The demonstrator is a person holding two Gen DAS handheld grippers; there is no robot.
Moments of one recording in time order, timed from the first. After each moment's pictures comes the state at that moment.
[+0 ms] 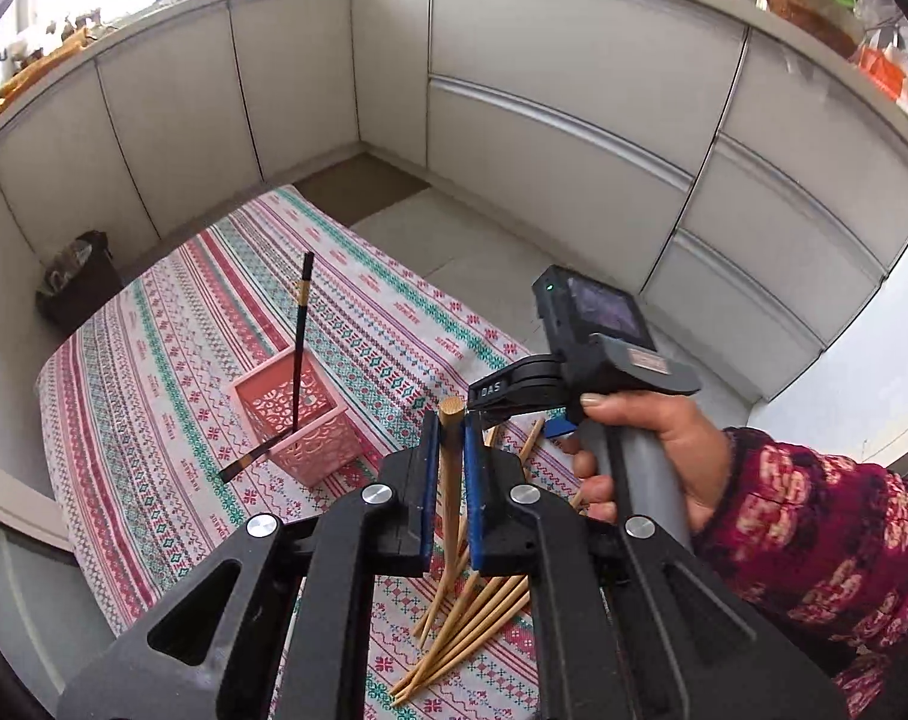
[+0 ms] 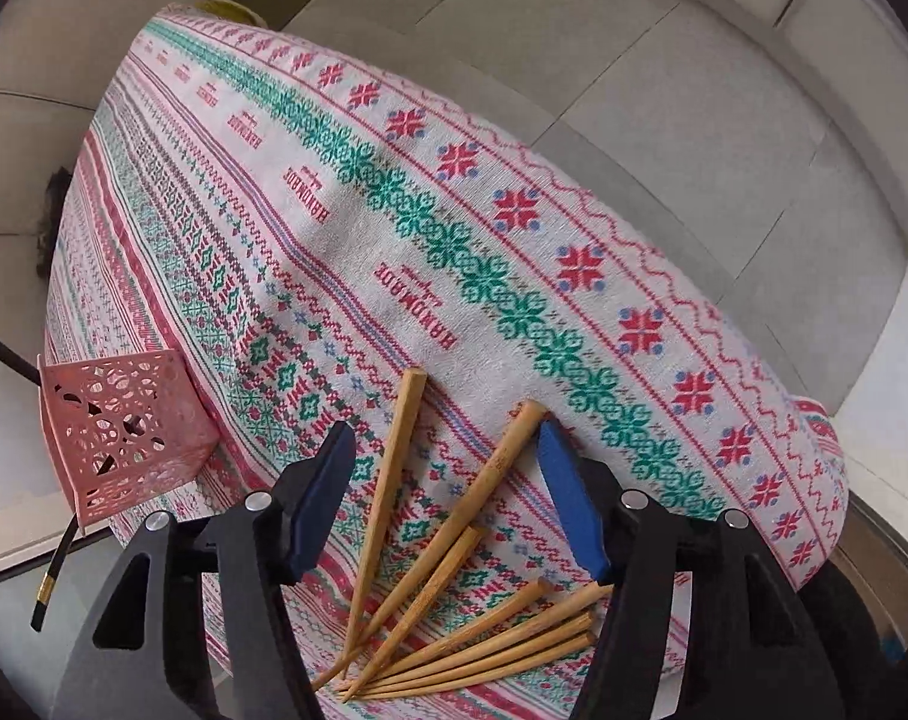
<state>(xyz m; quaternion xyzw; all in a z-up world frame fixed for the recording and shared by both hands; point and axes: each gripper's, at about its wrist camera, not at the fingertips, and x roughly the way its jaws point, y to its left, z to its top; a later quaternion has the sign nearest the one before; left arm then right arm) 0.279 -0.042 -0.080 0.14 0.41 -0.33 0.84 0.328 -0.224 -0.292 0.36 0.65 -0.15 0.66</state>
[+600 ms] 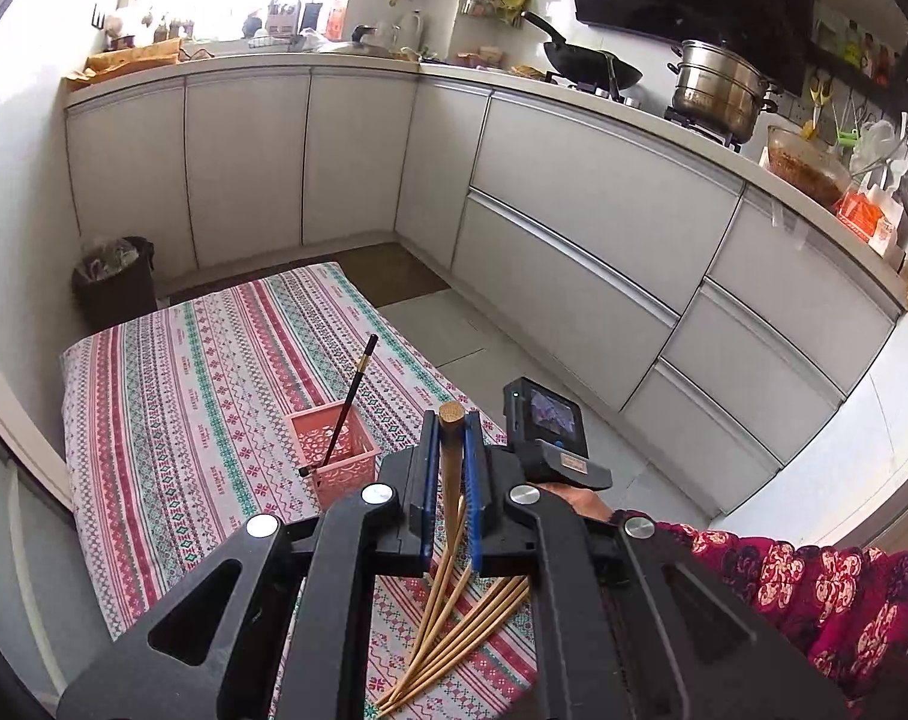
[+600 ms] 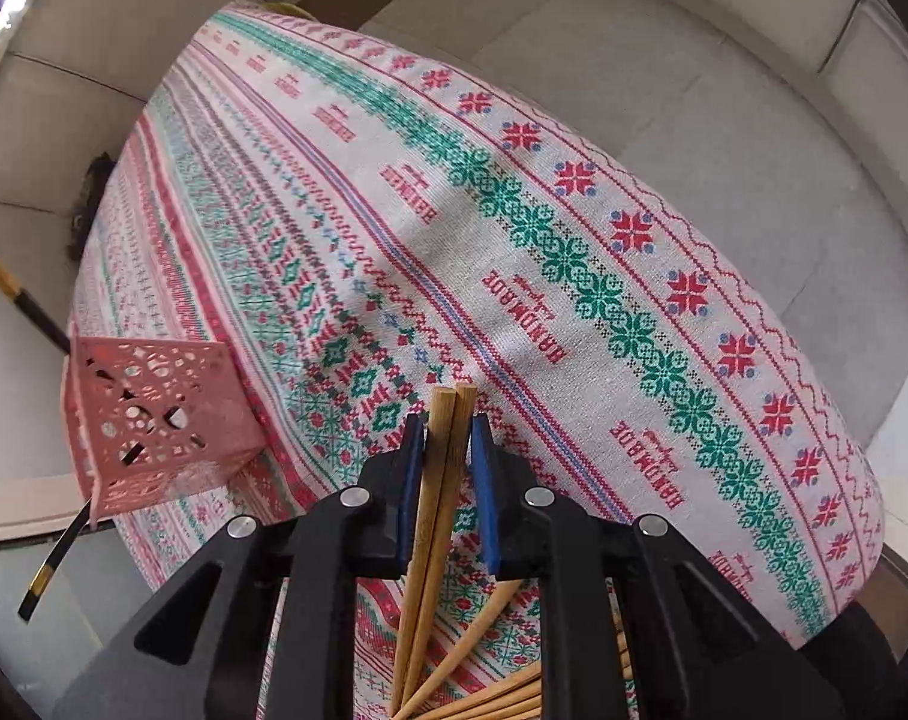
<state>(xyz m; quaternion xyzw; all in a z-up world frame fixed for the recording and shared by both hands) 0.236 0.021 -0.003 0.02 0.34 -0.30 0.89 0.339 -0.185 -0.282 0.35 0.58 -0.10 0.73</state>
